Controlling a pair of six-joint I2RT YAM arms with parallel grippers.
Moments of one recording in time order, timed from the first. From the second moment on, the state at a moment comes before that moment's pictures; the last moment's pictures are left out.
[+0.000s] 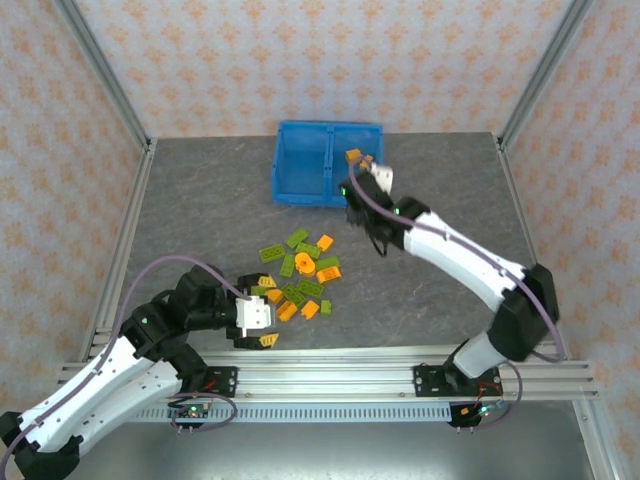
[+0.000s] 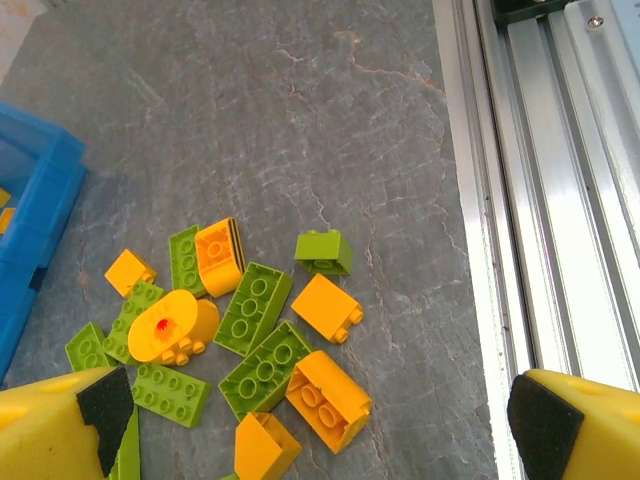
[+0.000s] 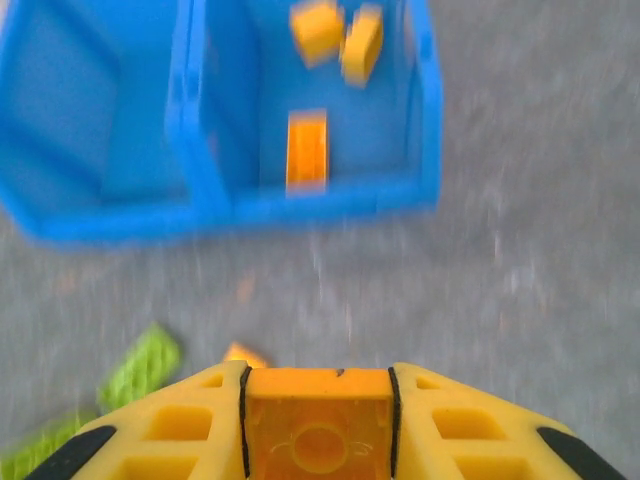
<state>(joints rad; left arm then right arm) -0.68 0.55 0.59 -0.72 0.39 0.74 0.68 1.59 1.41 -0.68 0.45 0.68</state>
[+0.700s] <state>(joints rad) -0.68 0.52 0.56 -0.66 0.33 0.70 0.43 2.56 2.48 -0.83 0.36 0.46</state>
